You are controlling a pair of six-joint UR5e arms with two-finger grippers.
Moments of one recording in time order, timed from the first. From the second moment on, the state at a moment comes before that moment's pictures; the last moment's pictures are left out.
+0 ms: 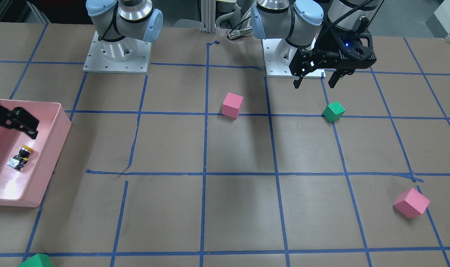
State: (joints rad) left arm -1.49 -1.38 -1.79 -1.45 1.53 -0.01; right arm 1.23 -1.39 1.54 -1.70 -1.62 -0.27
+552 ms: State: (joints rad) left arm -1.49 -1.38 -1.79 -1.45 1.53 -0.01; right arm 1.07 -1.33 1.66 -1.88 -1.62 -0.40
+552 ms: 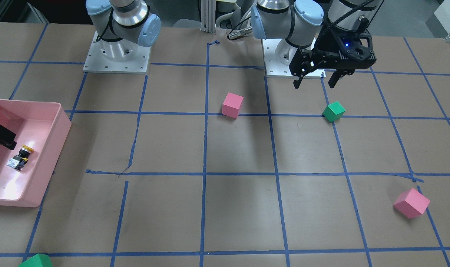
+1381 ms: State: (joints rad) left arm -1.49 -1.38 -1.79 -1.45 1.53 -0.01; right arm 1.03 -1.23 1.76 -2.03 -1.70 -0.43
